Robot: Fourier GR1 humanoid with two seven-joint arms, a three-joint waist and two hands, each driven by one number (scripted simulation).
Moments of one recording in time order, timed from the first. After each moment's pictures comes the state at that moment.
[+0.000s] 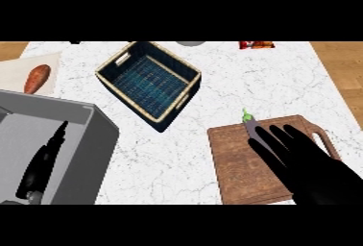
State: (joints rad) left arm -0.02 0.60 -0.34 -1.34 0.15 0.37 0.18; right arm -0.22 -0.80 0.56 -2.33 0.67 0.39 0.61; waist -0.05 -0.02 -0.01
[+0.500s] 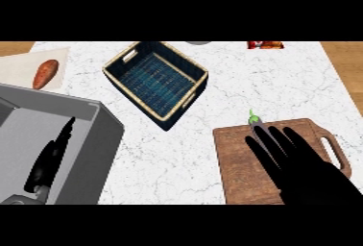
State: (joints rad) left arm -0.05 0.56 -0.33 -1.32 0.09 0.33 0.19; right arm -0.28 -0.65 0.60 -2.33 0.67 0.60 0.85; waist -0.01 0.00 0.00
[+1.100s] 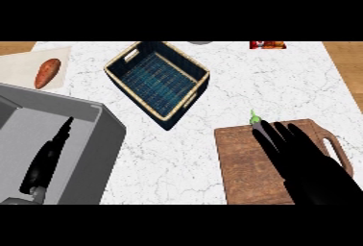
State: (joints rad) left arm -0.02 0.53 -0.25 -1.36 0.04 0.27 0.21; right arm -0.14 -0.61 0.53 -2.27 0.81 0.50 0.68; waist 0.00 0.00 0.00
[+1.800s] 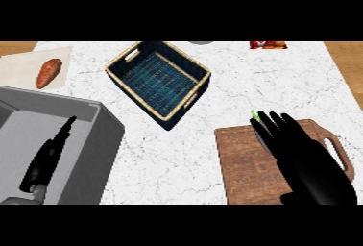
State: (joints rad) left arm -0.01 0.49 -0.20 -1.39 -0.03 0.21 0.24; right arm -0.09 -0.53 0.45 -2.08 0.99 0.39 0.42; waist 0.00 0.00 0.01
